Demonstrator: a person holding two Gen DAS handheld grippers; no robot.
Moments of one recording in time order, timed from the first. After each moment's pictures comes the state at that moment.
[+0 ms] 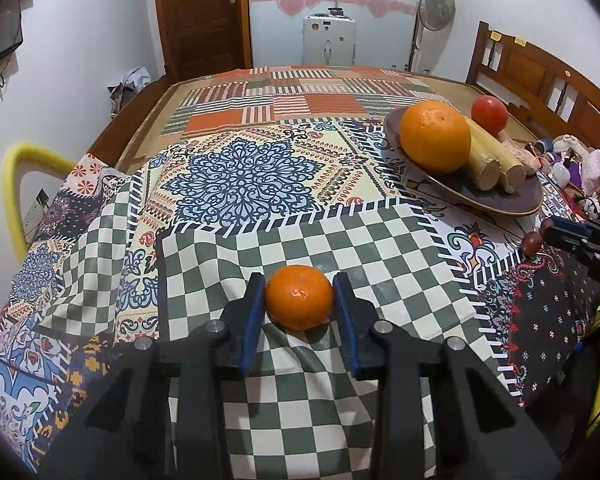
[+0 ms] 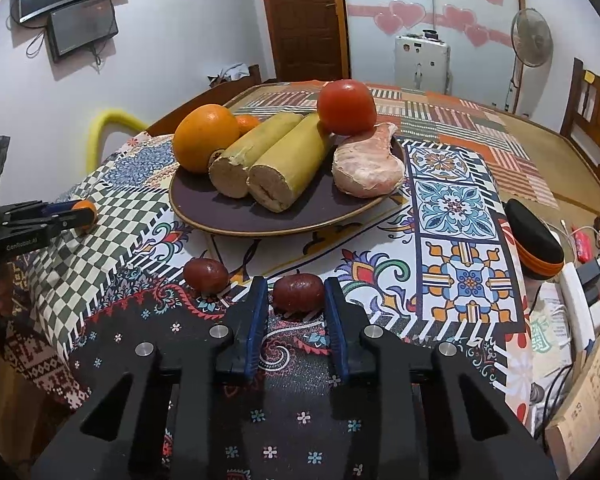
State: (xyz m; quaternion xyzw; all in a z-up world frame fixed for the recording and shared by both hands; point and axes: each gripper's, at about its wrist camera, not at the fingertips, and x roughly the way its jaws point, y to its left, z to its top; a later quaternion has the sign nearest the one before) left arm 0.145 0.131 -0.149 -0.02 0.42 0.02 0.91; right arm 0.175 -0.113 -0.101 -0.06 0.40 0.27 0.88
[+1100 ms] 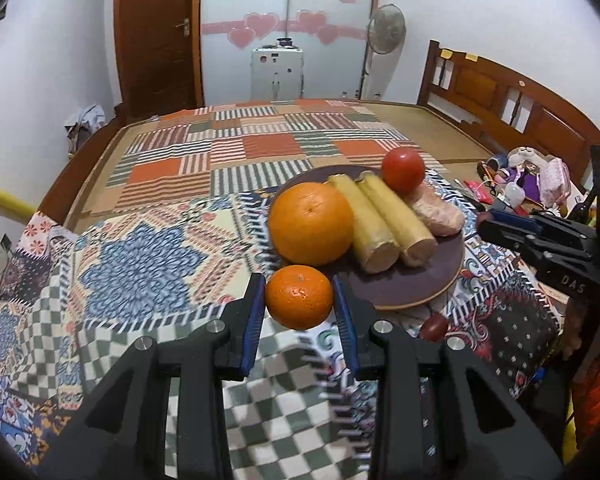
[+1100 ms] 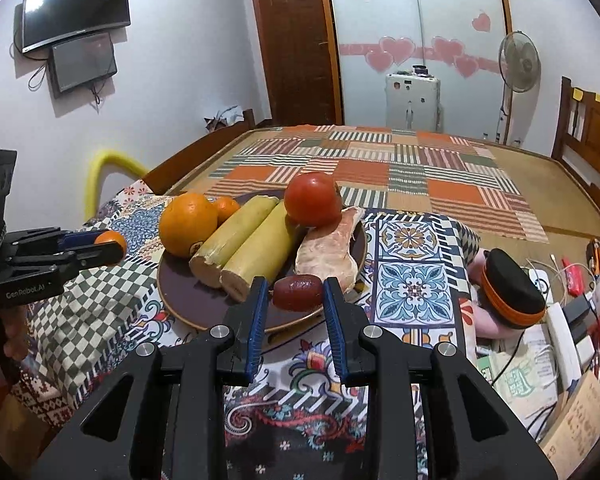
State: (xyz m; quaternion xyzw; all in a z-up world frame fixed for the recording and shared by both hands) left arm 0.189 0.049 -0.106 -0.01 0.37 -0.06 0.93; right arm 0.205 -0.127 -0.063 -0.04 0.34 0.27 0.90
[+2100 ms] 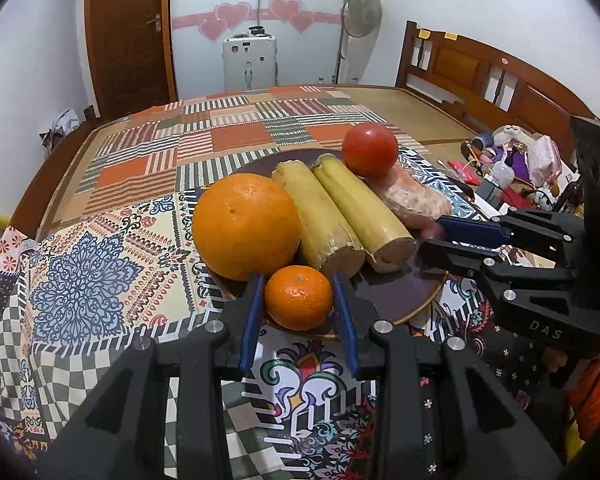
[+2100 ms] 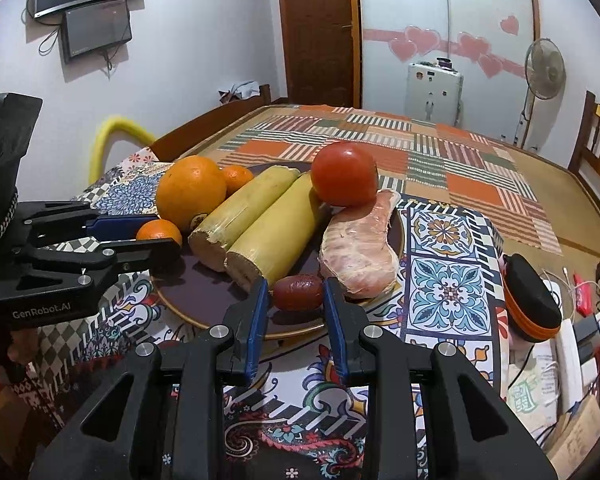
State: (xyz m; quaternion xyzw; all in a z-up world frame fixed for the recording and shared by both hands) left arm 0.221 0.012 -0.129 0.01 0.39 -0.09 0.92; right arm 0.208 -0.103 -0.080 -0.08 0.36 0.29 0.88
